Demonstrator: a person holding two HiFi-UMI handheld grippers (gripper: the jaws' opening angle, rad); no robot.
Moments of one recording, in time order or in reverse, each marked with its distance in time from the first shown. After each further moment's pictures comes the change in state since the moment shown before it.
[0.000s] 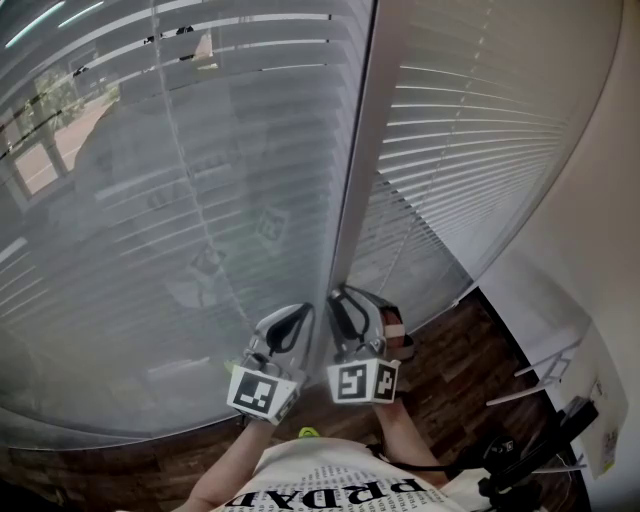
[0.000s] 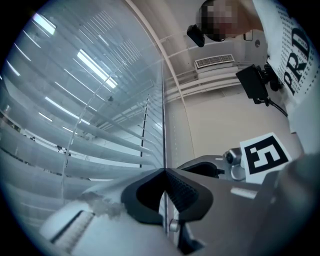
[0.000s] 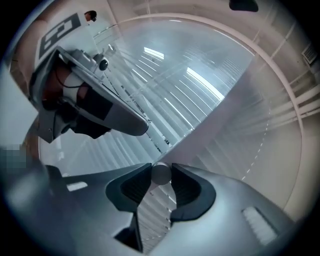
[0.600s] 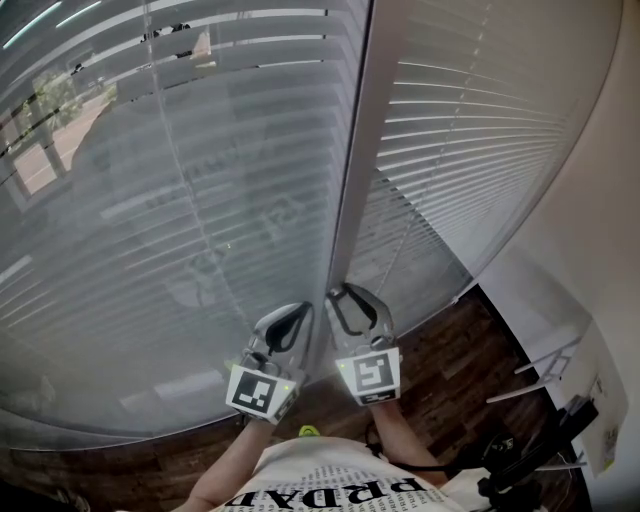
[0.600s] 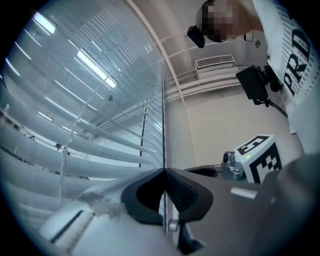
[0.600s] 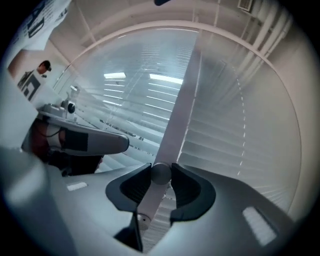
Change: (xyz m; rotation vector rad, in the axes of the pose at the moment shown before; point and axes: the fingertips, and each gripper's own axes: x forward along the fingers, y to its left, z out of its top) left arm 0.002 0.000 -0.001 -0.003 0.002 -0.004; right arm 0.000 -0.013 -0.001 0.536 -0.113 0.022
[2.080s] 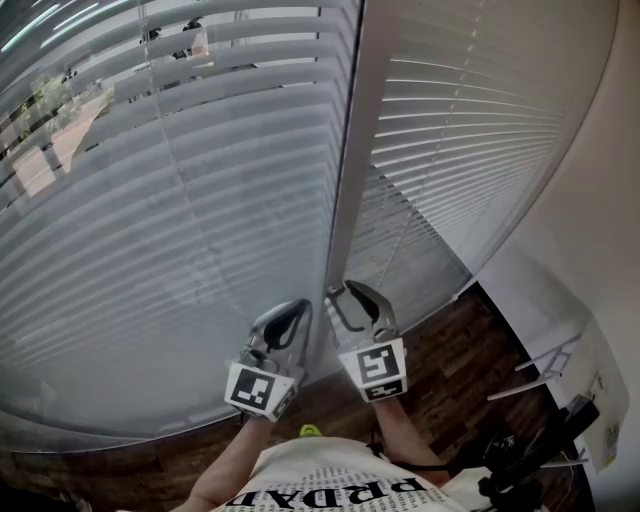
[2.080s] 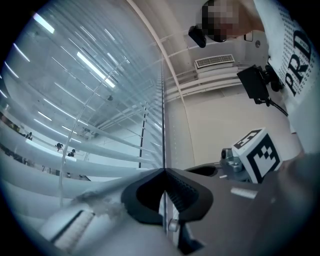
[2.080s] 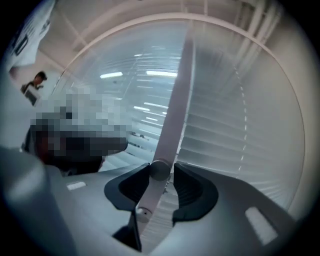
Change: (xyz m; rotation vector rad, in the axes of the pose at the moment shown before) left arm 0.001 0.002 -0.003 0.021 0.022 0.000; right arm -0.001 -0.003 -0.009 0.041 0.083 0.044
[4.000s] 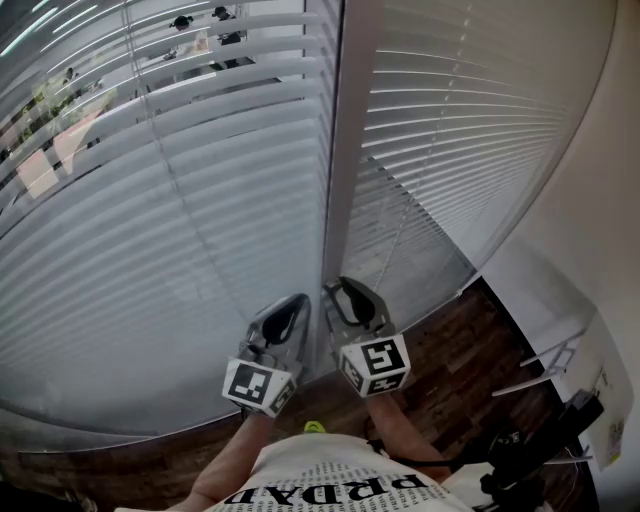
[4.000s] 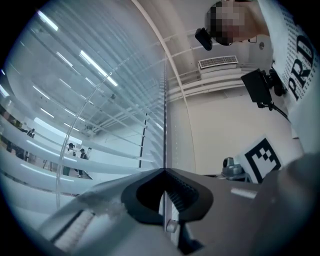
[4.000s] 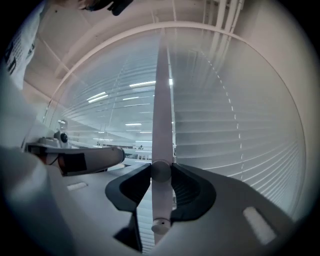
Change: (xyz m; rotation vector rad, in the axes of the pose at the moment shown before) left arm -0.001 0.000 -0.006 -0.012 0.013 0.001; right arm 0.001 -0.002 -0.002 0.305 -0.132 0.000
